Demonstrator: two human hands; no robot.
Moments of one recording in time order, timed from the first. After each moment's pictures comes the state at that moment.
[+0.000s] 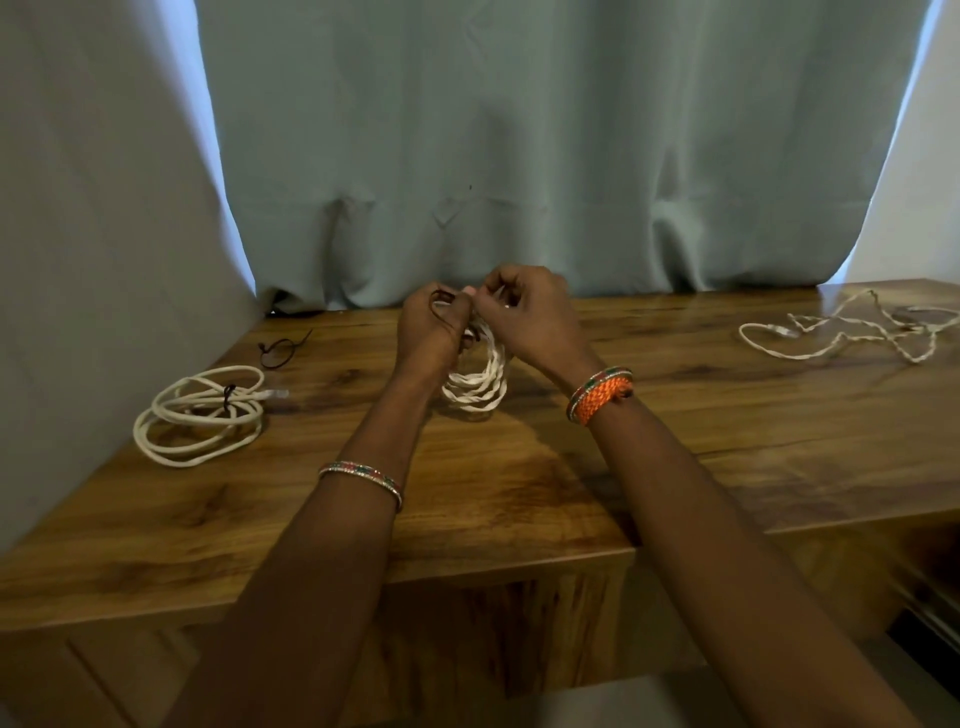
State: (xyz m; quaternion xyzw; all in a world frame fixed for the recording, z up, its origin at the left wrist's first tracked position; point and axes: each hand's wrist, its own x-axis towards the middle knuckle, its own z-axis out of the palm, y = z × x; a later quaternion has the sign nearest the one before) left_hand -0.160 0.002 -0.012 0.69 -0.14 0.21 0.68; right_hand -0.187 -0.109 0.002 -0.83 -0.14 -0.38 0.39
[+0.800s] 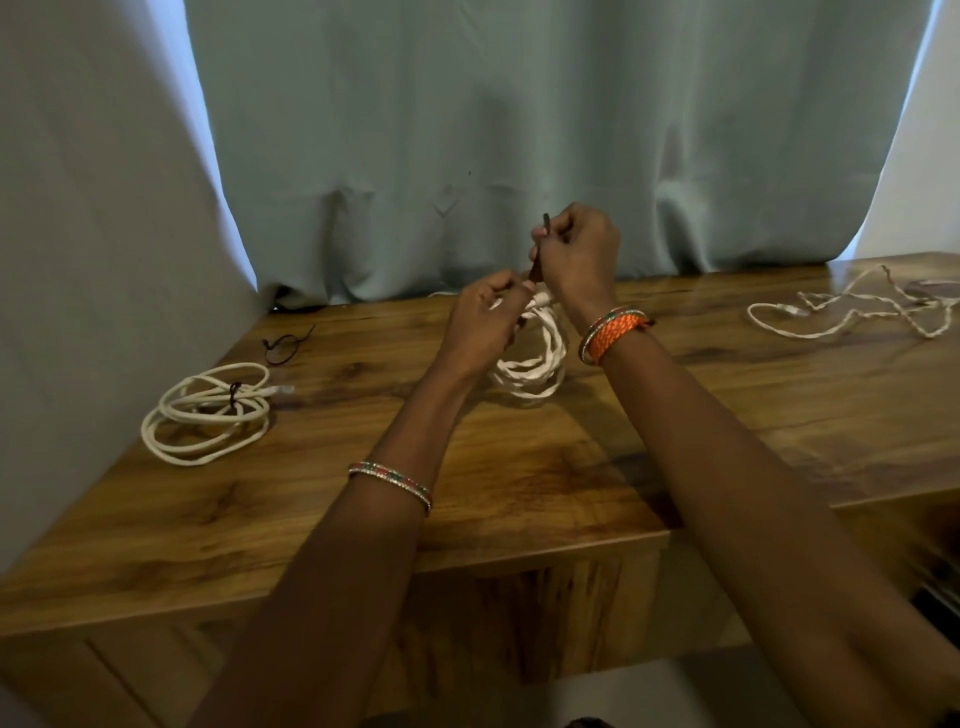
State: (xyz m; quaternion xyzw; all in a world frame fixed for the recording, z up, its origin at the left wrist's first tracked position) left_hand -0.175 -0.023 -0.010 0.72 -0.26 0.12 0.63; right_hand -0.151 -0.135 0.022 -0.73 0.00 -0.45 0.52
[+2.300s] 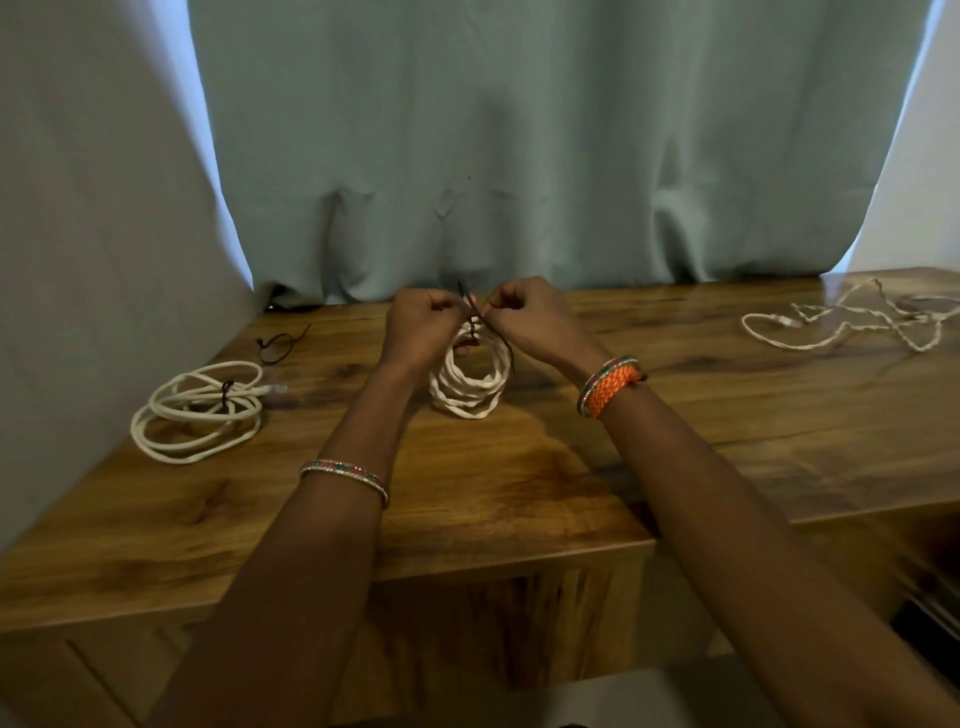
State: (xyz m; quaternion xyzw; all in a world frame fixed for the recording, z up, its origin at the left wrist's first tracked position) left_hand -0.149 0.016 -0.015 0.72 -0.17 0.15 0.65; right_hand -0.179 -0.116 -0.002 -0.87 -0.11 -0.25 0.41
